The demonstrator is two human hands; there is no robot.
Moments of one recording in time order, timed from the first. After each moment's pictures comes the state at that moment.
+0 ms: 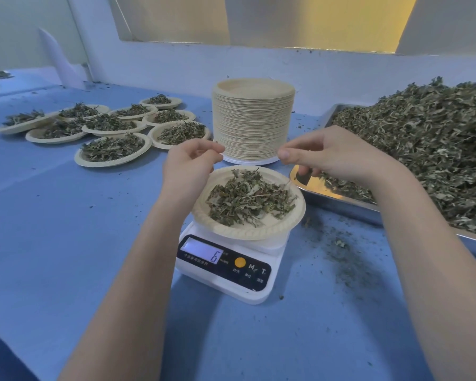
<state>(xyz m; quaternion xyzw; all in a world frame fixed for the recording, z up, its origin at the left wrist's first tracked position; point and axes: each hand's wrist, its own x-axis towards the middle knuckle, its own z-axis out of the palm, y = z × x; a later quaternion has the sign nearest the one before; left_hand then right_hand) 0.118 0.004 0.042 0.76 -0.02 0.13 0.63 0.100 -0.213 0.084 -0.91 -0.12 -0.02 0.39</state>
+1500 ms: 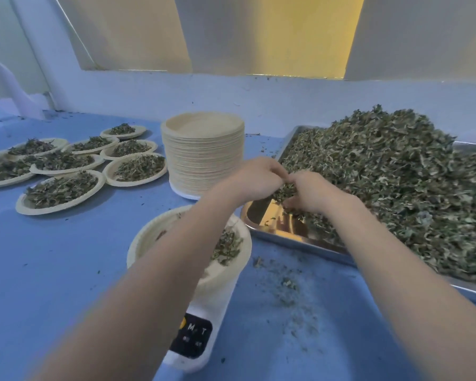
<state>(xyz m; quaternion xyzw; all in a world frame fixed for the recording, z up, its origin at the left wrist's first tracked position) 0.158 -0.146 0.090 0.88 -0.25 -0.09 0.39 0.166 -0.292 0.050 -1.00 0.01 0.00 0.08</state>
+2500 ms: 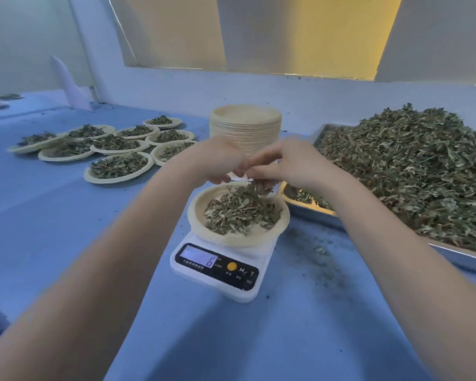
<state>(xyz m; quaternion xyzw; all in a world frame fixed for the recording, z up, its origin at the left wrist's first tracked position) 0.108 -0.028 0.121 0.92 -0.10 -0.08 0.37 0.100 -0.184 0.099 -0.90 -0.17 -0.04 0.40</state>
